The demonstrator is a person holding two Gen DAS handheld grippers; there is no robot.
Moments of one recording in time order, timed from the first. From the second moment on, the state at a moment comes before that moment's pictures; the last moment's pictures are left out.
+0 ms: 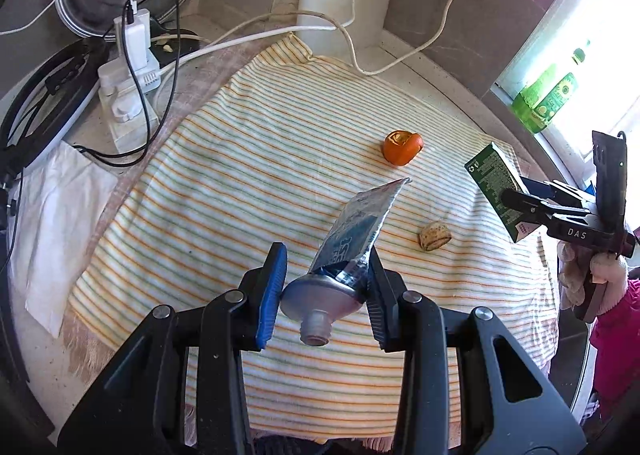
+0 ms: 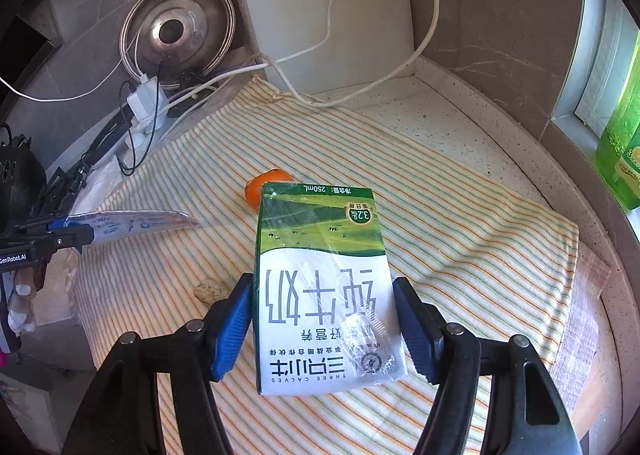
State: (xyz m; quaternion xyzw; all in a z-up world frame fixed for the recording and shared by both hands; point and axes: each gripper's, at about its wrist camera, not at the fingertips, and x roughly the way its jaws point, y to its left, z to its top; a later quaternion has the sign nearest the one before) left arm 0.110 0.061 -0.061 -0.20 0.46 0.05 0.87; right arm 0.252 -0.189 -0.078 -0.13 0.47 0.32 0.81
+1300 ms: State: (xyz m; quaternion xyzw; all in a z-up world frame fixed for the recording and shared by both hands) left arm -0.116 0.083 -0.045 -0.18 0.45 -0.08 0.87; right arm -0.031 -0.175 -0.038 0.03 0.46 0.27 0.84
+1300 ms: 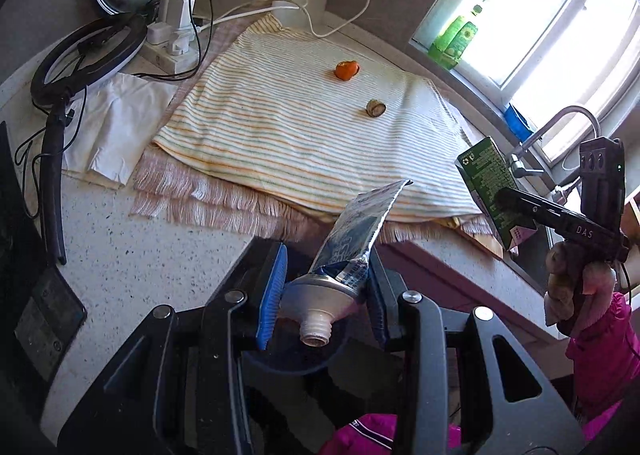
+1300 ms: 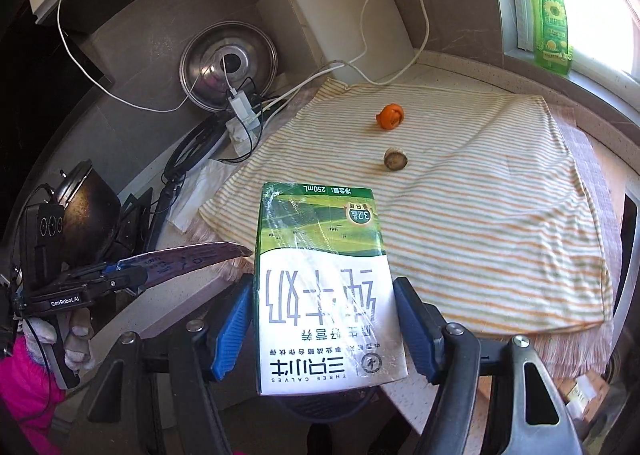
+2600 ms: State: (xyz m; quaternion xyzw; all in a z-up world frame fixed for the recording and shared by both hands) left arm -0.144 0.055 -0.240 -0.12 0.62 -0.01 0.78; right arm -0.112 -0.106 -0.195 -0.08 0.57 0.27 0.77
